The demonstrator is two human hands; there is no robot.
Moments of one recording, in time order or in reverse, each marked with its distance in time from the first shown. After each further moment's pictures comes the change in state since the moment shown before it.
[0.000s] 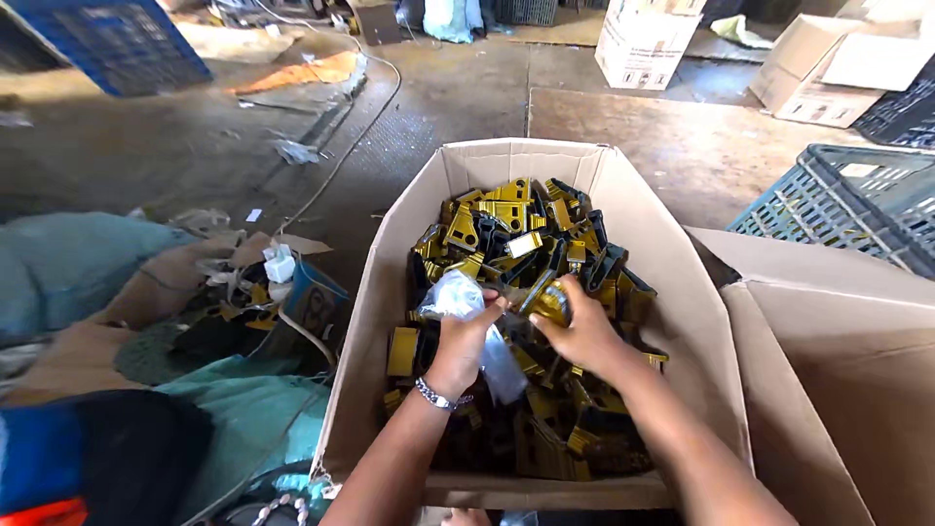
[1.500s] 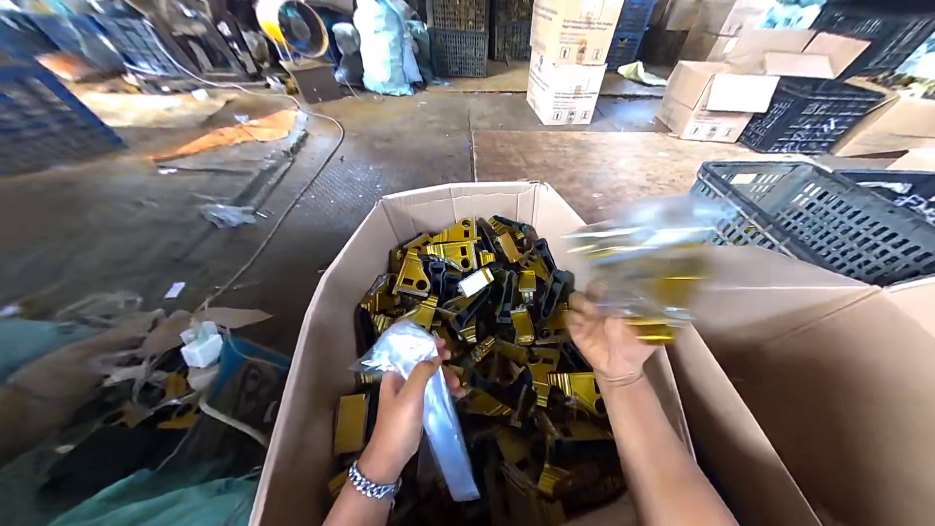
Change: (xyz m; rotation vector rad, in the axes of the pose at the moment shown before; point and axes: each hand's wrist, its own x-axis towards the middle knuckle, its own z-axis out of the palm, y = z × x) left_hand -0.008 0.000 -0.007 -0.013 -0.173 0.114; right_hand -0.004 0.057 -0.046 1.843 0.099 -0.570
